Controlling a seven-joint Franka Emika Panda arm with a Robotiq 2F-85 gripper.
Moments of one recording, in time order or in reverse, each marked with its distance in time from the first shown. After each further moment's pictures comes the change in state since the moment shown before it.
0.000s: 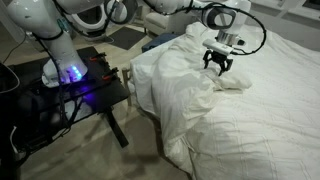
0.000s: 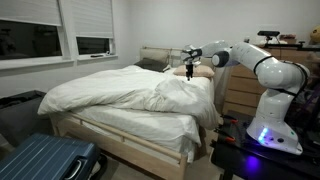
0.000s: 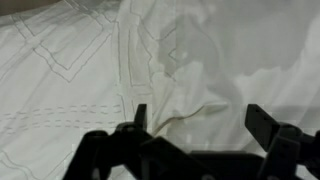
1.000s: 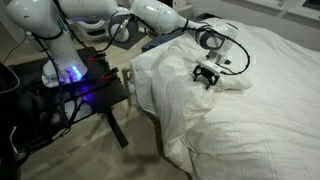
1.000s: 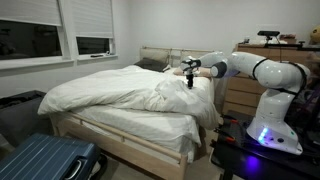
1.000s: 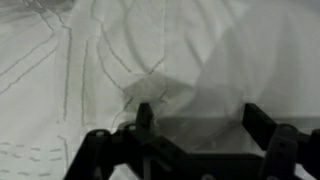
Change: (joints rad) arm -0.020 0.232 0.013 0.185 -0.007 -0.080 -0.123
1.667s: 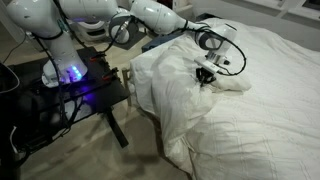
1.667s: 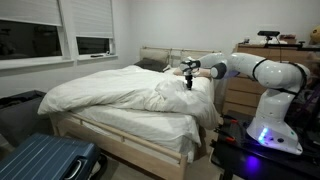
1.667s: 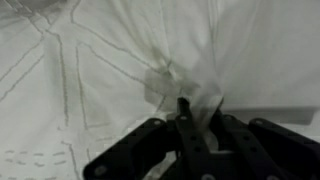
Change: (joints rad) arm 0.005 0.015 0.002 0.014 0.016 0.018 0.117
